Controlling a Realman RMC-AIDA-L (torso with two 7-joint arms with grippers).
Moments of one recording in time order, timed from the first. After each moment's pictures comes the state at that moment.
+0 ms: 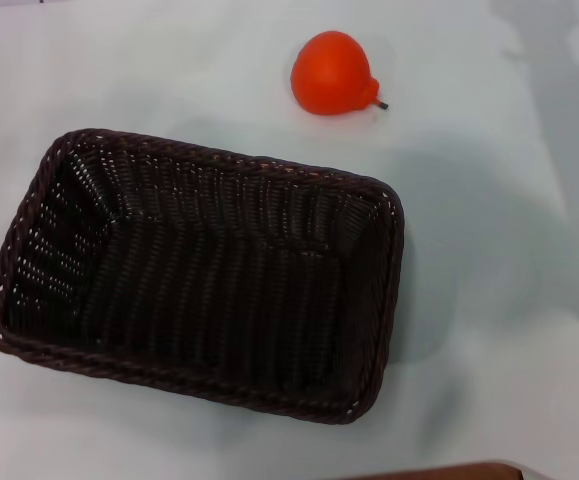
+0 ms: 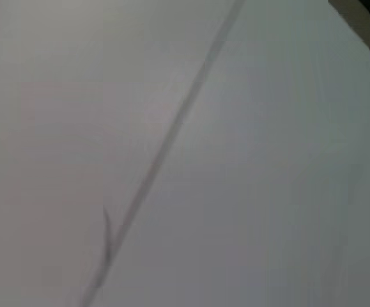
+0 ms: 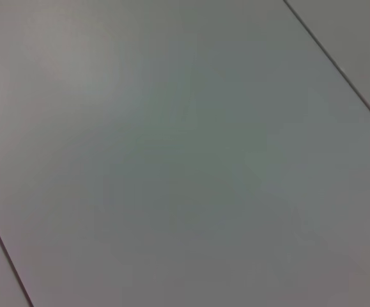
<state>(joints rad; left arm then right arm) -0.20 -2.13 -2.60 -0.67 1.12 -1.64 1.83 0.56 2.10 2.46 0.03 -0.48 1.30 0.71</state>
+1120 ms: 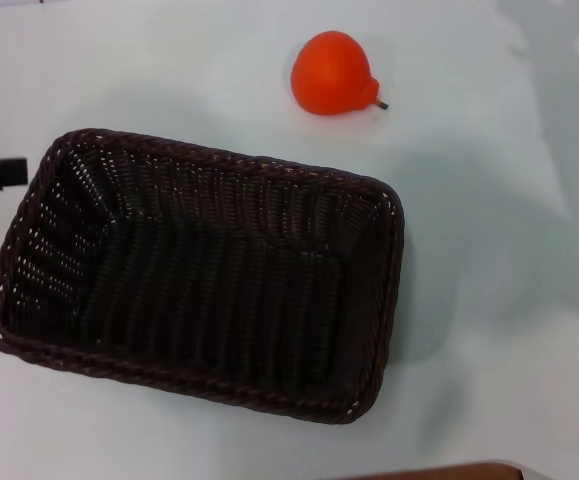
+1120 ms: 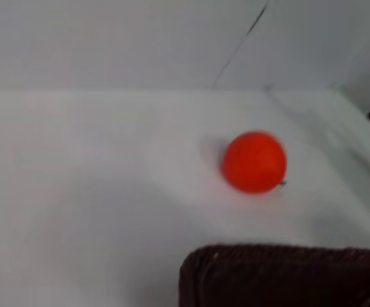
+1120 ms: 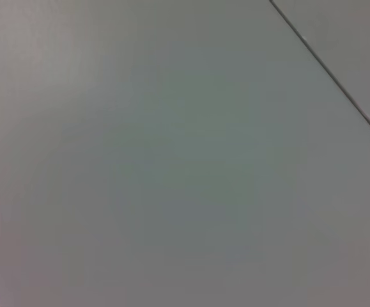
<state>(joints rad) -0.28 -2.08 -2.39 -1.55 2.17 -1.80 0.74 0.57 2.10 2.48 0.04 -0.47 1.20 0.75</state>
